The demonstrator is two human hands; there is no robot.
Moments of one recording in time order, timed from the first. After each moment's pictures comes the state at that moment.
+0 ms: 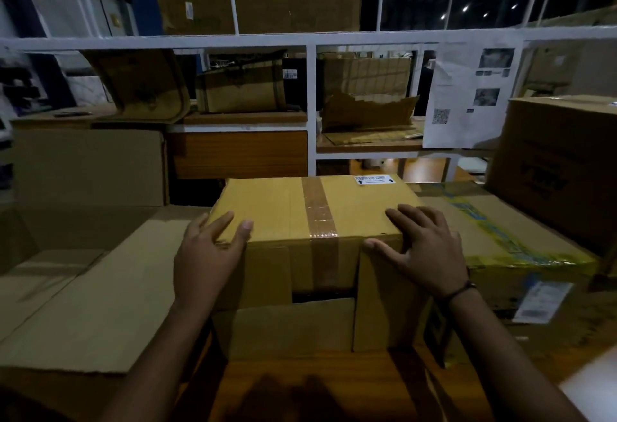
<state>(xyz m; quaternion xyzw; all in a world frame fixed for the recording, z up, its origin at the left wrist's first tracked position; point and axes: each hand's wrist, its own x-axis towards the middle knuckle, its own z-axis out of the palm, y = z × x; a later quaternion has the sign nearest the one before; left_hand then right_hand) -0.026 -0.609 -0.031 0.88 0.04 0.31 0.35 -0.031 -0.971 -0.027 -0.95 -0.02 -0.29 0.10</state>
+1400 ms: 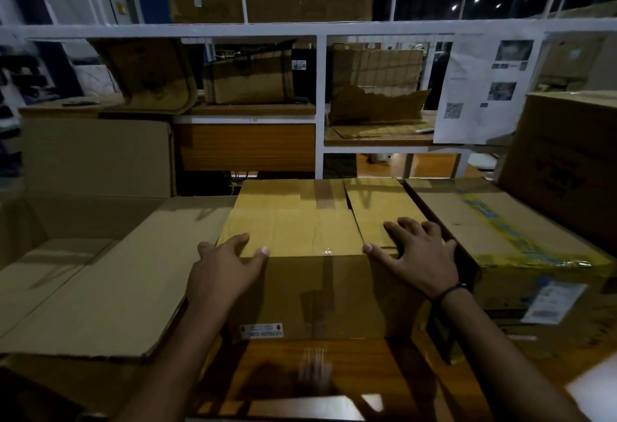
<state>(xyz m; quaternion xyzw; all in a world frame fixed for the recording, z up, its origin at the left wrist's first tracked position) -0.033 -0.616 -0.044 0.96 0.12 0.11 0.23 -0.015 -0.957 -0.050 -0.99 0.02 -0.14 0.08</state>
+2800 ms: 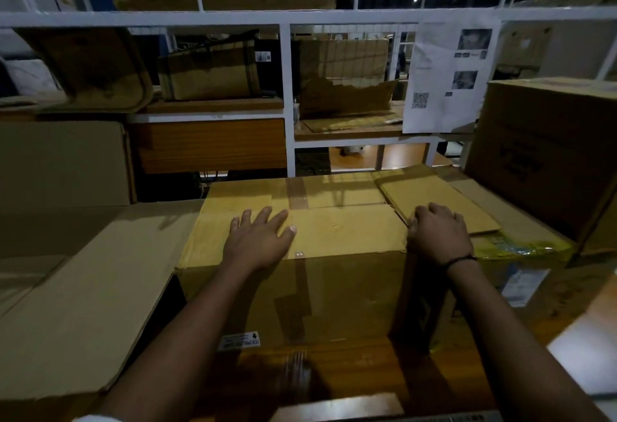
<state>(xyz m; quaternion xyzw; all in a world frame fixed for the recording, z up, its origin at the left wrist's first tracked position) 0.056 -0.692 -0.046 0.99 -0.10 0.05 0.07 0.009 -1.021 -0.039 -0.98 0.14 -0.15 0.02</state>
